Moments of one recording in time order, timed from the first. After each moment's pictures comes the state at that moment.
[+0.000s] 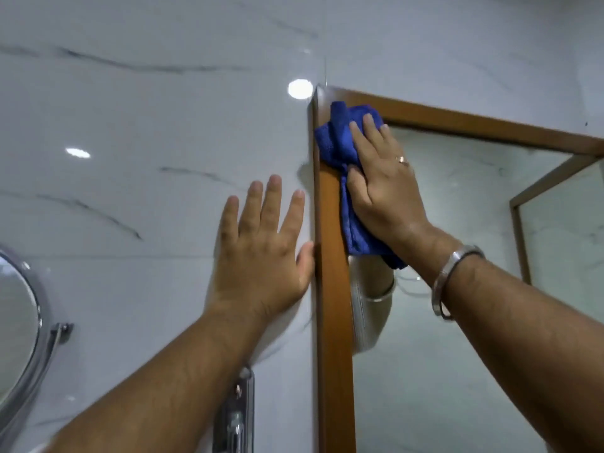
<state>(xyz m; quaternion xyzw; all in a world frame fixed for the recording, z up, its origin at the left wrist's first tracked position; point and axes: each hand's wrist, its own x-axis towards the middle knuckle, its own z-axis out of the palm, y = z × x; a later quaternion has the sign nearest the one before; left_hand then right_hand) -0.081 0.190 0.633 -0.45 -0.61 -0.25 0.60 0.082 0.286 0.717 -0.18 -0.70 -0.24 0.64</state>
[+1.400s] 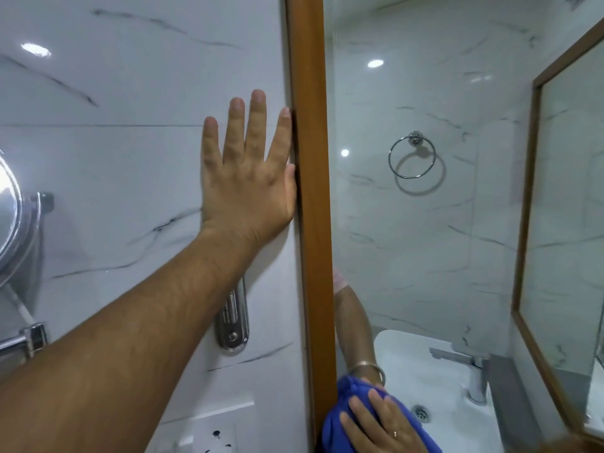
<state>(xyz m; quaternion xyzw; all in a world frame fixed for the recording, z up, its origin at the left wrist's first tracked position) -0.072 0.199 0.564 -0.46 -0.61 -0.23 0.60 0.119 0.274 0.272 -0.24 -0.80 -0.36 0.40</state>
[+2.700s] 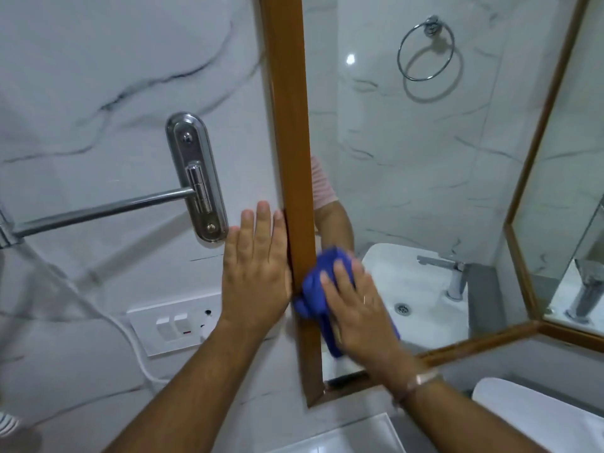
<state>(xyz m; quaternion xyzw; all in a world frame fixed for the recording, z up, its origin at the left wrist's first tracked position) -0.046 0.177 0.316 -0.53 -0.64 -0.23 0.50 0.118 0.267 0.229 -0.23 -0.87 -0.13 0.41</state>
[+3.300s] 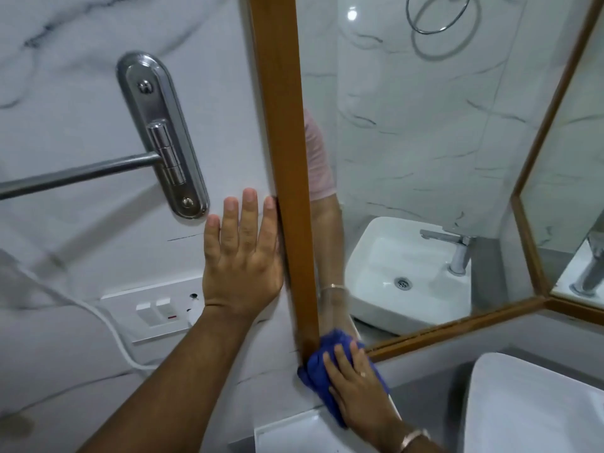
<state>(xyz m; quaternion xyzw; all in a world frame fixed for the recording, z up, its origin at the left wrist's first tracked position) -0.067 0.190 0.285 -0.51 -0.62 -0.21 0.56 0.139 0.237 0.028 -0.29 -0.93 -0.12 0.22</state>
